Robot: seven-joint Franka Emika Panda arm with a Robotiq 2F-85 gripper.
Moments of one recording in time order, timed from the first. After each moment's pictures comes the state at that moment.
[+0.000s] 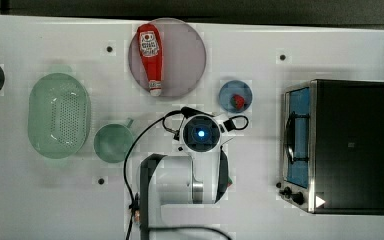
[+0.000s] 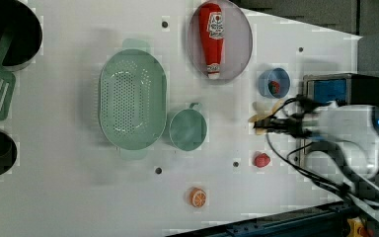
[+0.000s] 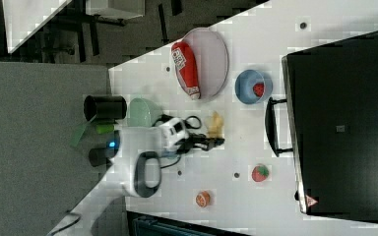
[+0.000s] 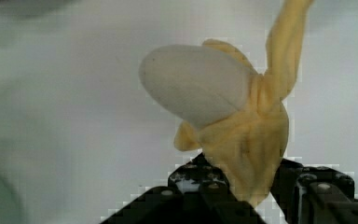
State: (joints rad) arm 0.02 0.15 -0.02 -2.44 -0.03 0.95 -0.46
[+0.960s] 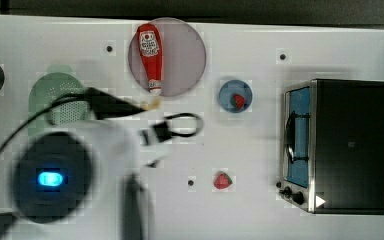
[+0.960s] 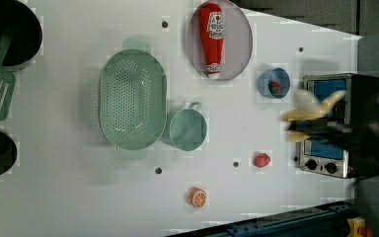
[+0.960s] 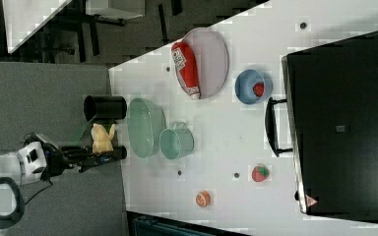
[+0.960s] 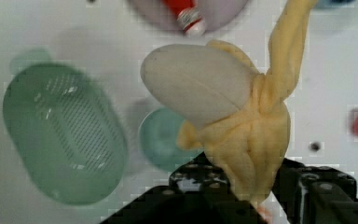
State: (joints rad) arm 0.04 -0.19 0.34 -2.09 0.08 0.36 -0.03
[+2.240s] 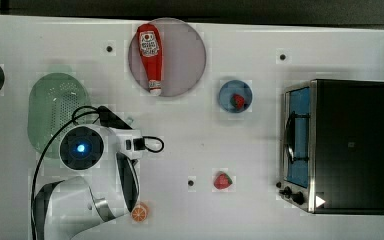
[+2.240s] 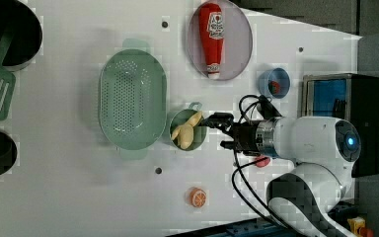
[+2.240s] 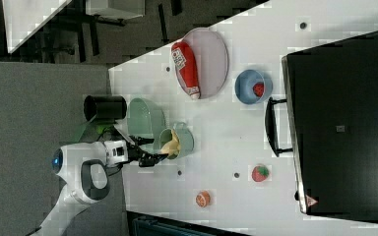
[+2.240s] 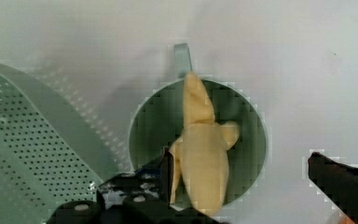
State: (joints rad) arm 0.05 0.11 0.37 -2.37 0.07 0.90 0.26
